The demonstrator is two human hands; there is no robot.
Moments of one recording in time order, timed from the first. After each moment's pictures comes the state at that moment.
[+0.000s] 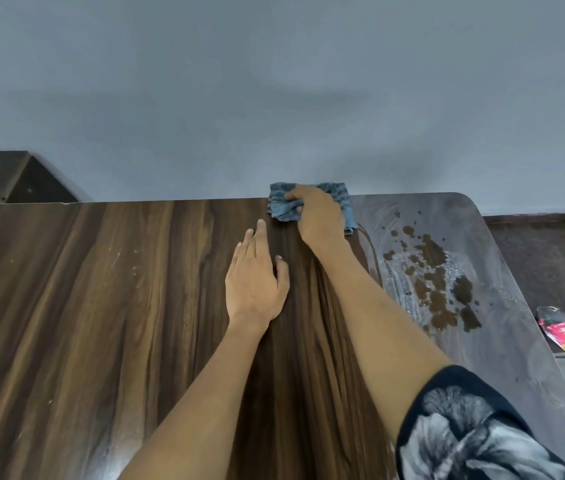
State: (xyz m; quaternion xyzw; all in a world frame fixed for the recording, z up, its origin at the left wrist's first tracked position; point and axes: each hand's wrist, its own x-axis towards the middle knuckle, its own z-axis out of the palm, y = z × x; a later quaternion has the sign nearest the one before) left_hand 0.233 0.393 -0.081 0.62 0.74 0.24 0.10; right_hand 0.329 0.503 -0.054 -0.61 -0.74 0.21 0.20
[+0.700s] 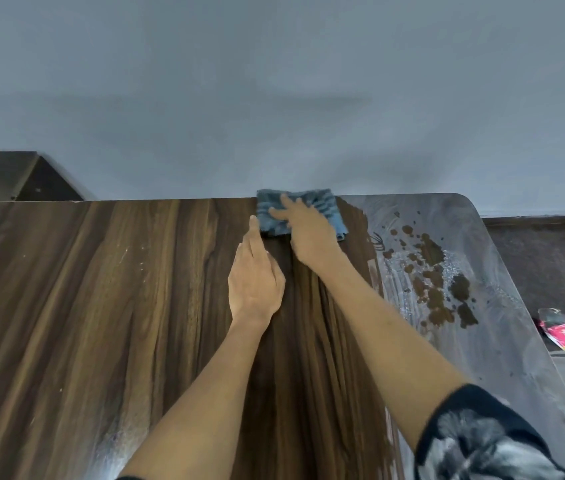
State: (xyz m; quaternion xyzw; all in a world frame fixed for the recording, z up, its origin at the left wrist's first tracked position) left_hand 0.236 0.385 -0.067 0.56 0.75 0.32 0.14; right_hand 0.321 0.476 -0.051 -0.53 -0.82 0.17 0.08
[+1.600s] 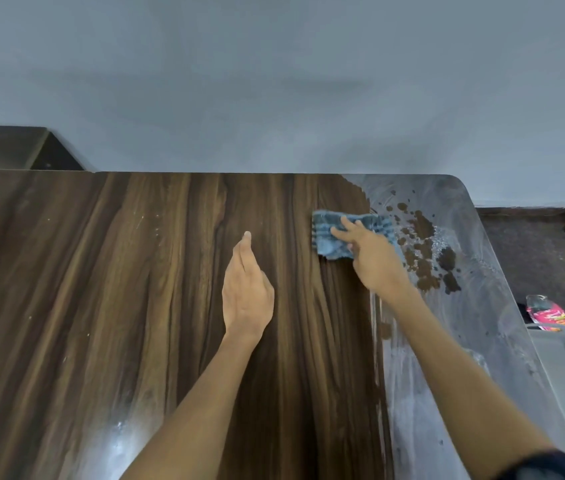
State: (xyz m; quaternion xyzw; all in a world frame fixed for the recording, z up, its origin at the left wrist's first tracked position) left_hand 0.233 0.311 -0.068 0.54 0.78 0.29 0.15; right_hand 0.421 0.400 -0.051 -0.56 -0.79 0.22 0.10
